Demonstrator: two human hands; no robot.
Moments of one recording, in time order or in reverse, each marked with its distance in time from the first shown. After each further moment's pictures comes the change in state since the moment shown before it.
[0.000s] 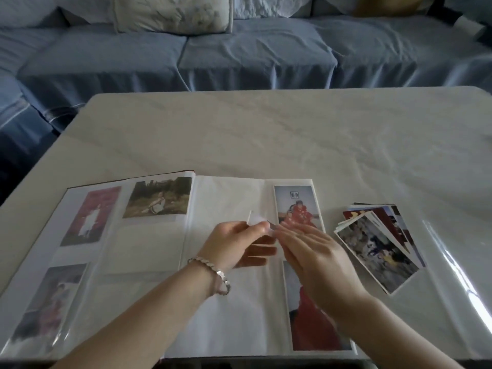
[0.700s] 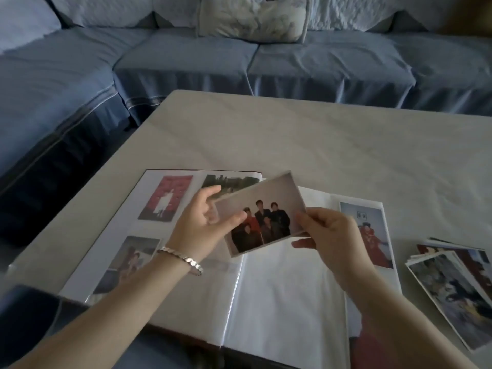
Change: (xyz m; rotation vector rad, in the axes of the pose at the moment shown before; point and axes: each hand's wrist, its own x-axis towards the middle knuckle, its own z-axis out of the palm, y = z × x) left_hand -0.042 0.014 -0.120 0.506 0.538 0.322; right_hand 0.080 -0.051 0.037 1.027 -0.096 0.716
